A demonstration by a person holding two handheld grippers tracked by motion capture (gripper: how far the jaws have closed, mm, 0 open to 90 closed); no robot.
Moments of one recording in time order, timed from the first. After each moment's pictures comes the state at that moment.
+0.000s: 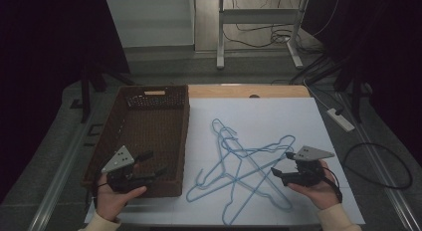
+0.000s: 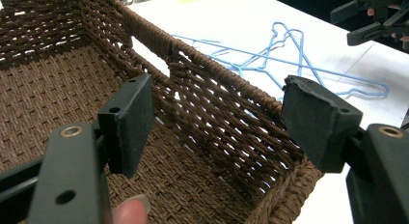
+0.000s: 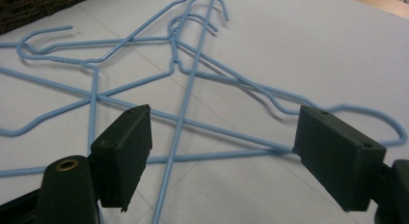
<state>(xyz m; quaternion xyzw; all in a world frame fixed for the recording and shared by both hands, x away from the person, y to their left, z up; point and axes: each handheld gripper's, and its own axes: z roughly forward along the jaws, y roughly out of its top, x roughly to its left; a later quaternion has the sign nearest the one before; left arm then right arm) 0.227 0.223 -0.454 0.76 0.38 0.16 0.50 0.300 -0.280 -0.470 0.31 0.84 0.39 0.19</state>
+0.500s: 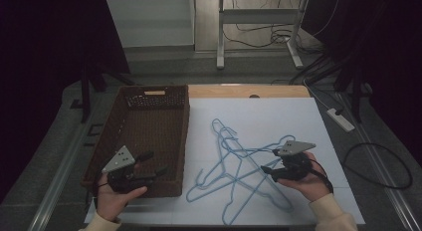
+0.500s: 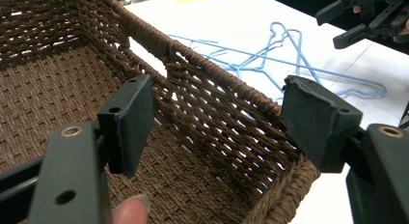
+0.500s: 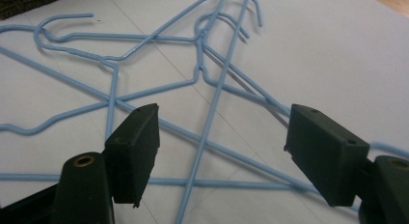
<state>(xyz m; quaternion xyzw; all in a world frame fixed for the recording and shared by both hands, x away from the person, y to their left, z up) 0.226 0.221 -0.453 0.76 0.38 0.16 0.50 0.313 -0.249 -0.462 0.27 0.88 0.36 0.17</state>
